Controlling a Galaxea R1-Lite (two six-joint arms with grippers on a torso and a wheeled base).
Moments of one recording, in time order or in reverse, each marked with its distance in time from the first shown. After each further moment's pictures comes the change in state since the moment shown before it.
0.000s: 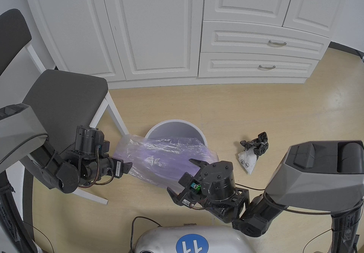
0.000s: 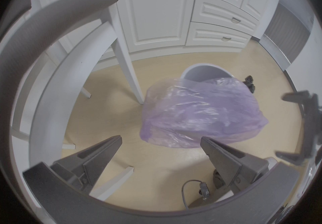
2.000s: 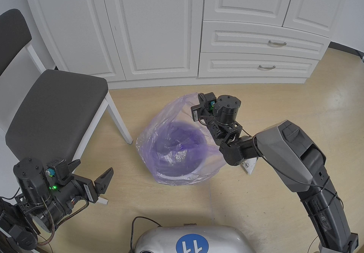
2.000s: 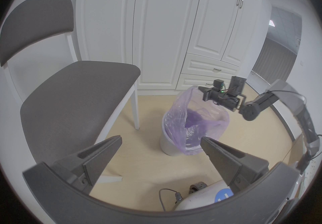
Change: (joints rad) left arm -0.157 -0.478 0.634 -0.535 0.099 -0.140; right arm -0.341 0.386 -1.027 0.155 -0.010 0.231
